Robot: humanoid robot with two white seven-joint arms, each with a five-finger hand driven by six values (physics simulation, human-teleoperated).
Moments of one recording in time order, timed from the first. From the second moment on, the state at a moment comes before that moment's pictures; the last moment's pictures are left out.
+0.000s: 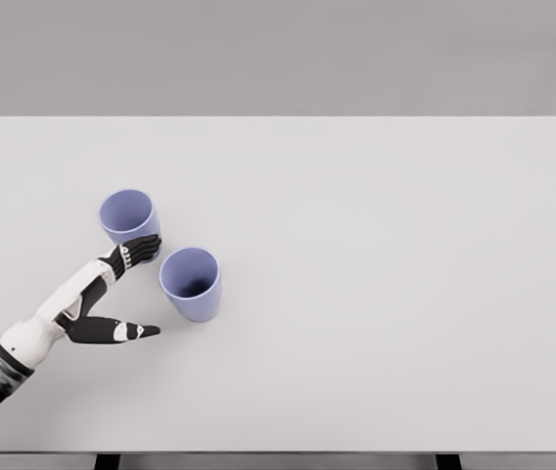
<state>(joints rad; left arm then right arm) 0.19 0.65 -0.23 -1.72 0.37 -0.36 -0.31 0.00 0.00 -0.20 0.05 -0.06 -0.07 0.09</state>
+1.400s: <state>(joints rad) 0.10 0.55 -0.28 -1.69 0.28 -0.33 -0.31 0.00 0.00 -0.20 0.05 -0.06 -0.07 0.09</state>
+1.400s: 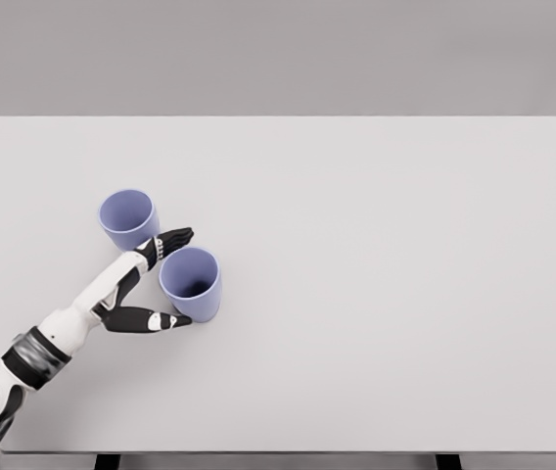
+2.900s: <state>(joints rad) 0.06 0.54 -0.33 -1.71 0.29 -0.31 -0.31 0.00 0.00 -0.20 0.05 -0.06 -0.07 0.09</state>
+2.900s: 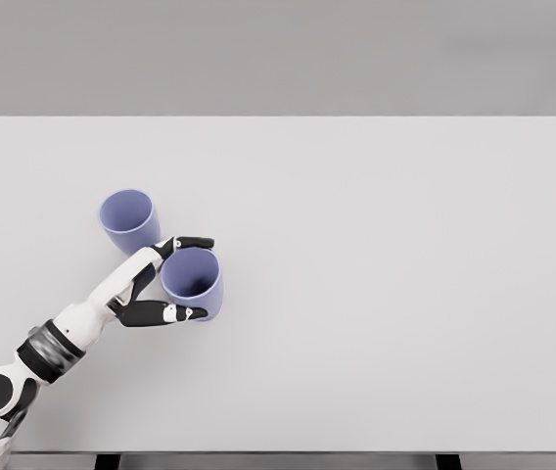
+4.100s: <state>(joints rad) -0.02 0.57 -0.32 -1.77 0.31 -0.31 -0.31 0.00 0.00 -0.20 0.05 -0.06 -0.07 0.09</state>
